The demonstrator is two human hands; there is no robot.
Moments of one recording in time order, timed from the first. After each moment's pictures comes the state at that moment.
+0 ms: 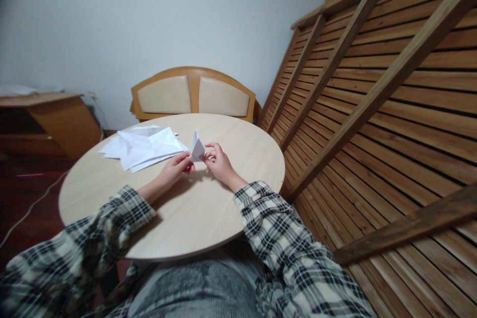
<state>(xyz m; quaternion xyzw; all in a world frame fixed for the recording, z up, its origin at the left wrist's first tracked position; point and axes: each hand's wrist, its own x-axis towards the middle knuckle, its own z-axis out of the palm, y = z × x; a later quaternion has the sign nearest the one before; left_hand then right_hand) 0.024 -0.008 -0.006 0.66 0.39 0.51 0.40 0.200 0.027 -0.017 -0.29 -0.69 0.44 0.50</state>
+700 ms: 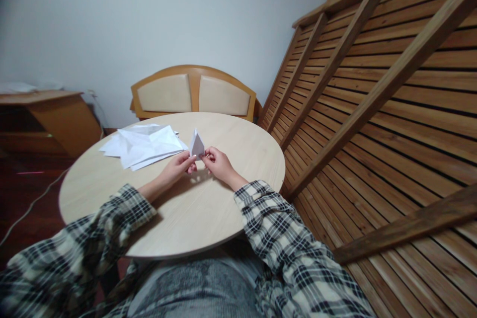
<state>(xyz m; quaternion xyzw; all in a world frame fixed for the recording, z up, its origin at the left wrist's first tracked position) 0.028 -0.012 0.000 0.67 0.39 0.48 0.42 0.203 0.018 -0.009 -0.31 -0.74 0.40 0.44</state>
